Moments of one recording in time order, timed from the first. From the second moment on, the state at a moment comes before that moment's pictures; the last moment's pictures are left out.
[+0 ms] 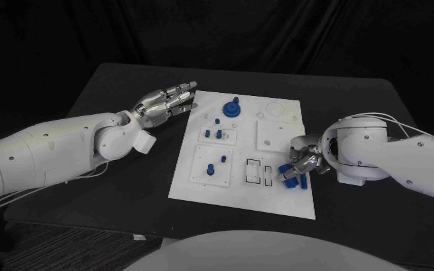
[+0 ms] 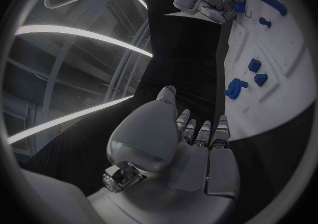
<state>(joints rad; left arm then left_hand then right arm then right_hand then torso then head) 1.16 -0.89 -0.21 1.31 -0.07 0.26 0.50 1.47 0.23 -0.21 0.22 0.51 0.24 0.02 0.06 0.03 0.02 0.00 0.03 0.01 0.00 0.11 0.00 0.00 0.17 0.07 0.22 0.03 0.13 1.24 -0.94 -0.20 1.74 -1.18 0.25 -0.57 1.08 -0.10 0.04 0.18 0.53 1.12 0.05 0.20 0.47 1.46 -0.05 1.57 1.31 1.46 -0.11 1.52 1.31 0.09 1.43 0.00 1.00 1.31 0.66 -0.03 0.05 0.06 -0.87</state>
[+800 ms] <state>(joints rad) 1.16 -0.89 -0.21 1.32 -0.07 0.26 0.50 1.47 0.23 -0.21 0.22 0.51 0.23 0.03 0.06 0.03 0.03 0.01 0.04 0.01 0.00 0.12 0.00 0.00 0.17 0.07 0.22 0.03 0.13 1.29 -0.93 -0.21 1.76 -0.86 0.04 -0.45 1.06 -0.07 0.08 0.21 0.86 1.09 0.04 0.21 0.51 1.46 -0.04 1.57 1.31 1.46 -0.10 1.52 1.31 0.09 1.43 0.01 1.00 1.31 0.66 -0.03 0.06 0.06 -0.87</state>
